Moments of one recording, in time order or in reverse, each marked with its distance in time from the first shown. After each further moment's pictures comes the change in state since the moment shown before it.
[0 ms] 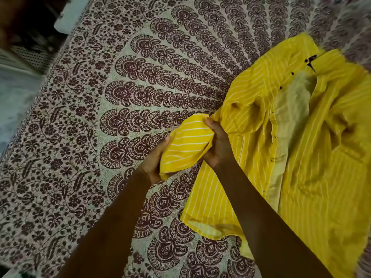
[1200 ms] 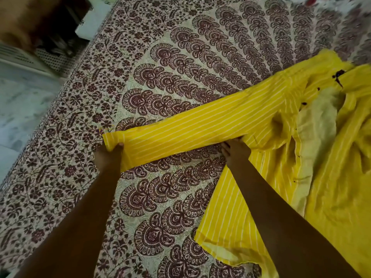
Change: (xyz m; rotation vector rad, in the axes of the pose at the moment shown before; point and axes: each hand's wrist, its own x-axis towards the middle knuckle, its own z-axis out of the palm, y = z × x) left_hand -0.020 0.065 -0.133 0.632 1.302 0.341; right_hand 0.068 0.004 -0.027 -0.206 0.710 -0.131
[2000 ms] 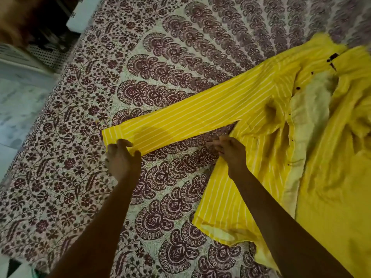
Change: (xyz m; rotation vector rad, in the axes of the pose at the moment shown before) left_hand -0.074 -0.005 0.012 0.429 0.071 0.385; right_hand -0.025 0.022 -0.048 -0.353 -0.215 -0.277
